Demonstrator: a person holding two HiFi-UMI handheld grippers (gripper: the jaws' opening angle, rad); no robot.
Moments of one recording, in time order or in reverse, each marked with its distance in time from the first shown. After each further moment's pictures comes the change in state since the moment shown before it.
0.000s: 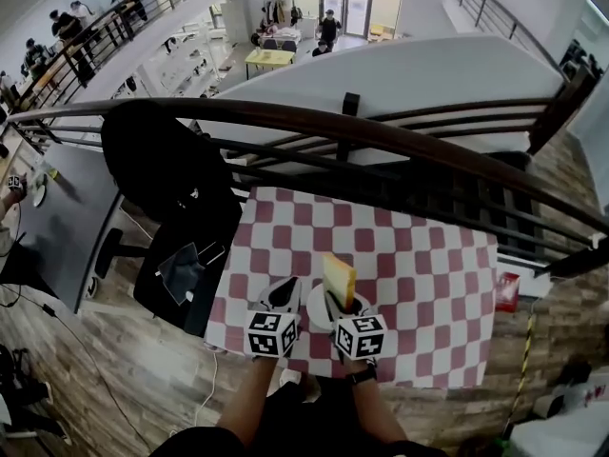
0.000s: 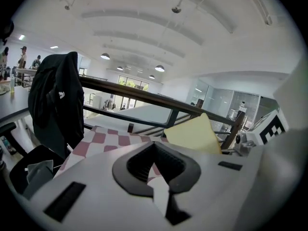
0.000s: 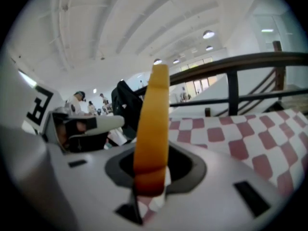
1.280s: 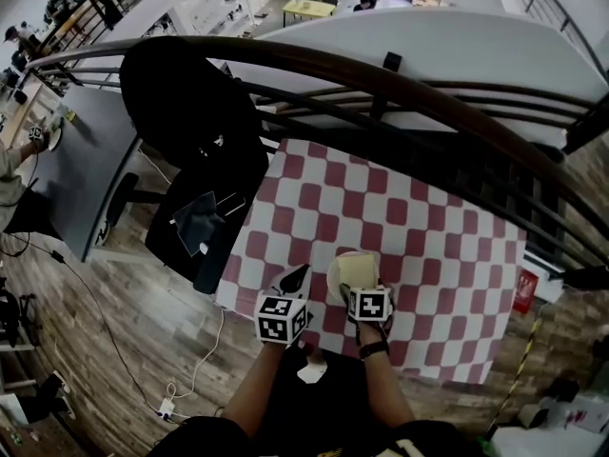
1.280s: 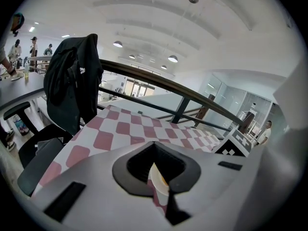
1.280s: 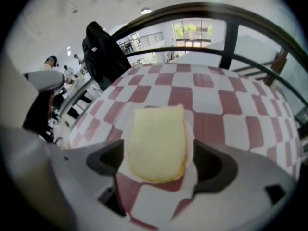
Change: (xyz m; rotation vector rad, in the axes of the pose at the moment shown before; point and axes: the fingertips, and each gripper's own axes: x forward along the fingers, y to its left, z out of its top) left arm -0.022 0.026 -0.069 -0.123 0.129 0.094; right arm 0.034 -0.062 -0.139 0.005 0.546 -0.227
